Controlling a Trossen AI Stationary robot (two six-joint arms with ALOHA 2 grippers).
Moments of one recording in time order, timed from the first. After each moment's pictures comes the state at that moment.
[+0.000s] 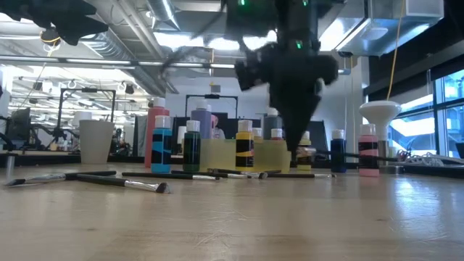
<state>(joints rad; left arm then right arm) -0.29 0.12 0.46 -0.49 -0.48 -0.10 0.15 2.03 1.54 -1.02 0.03 0.23</state>
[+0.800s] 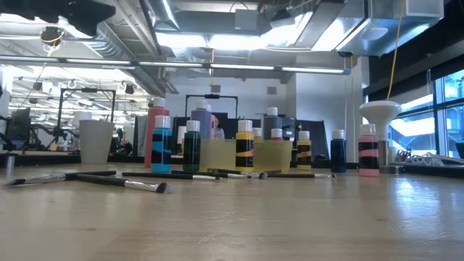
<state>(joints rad) -0.29 0.25 0.37 -0.20 -0.24 0.10 0.30 2.03 1.86 -0.25 0.15 -0.48</state>
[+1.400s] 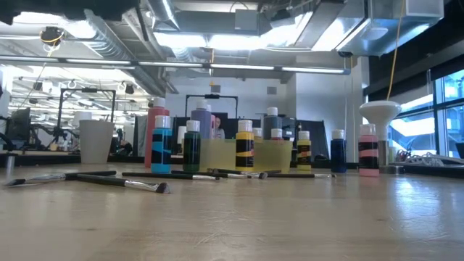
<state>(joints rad) -0.29 0.59 0.36 0.15 -0.17 0.40 0.30 2.03 1.86 -0.13 0.19 -0.51</state>
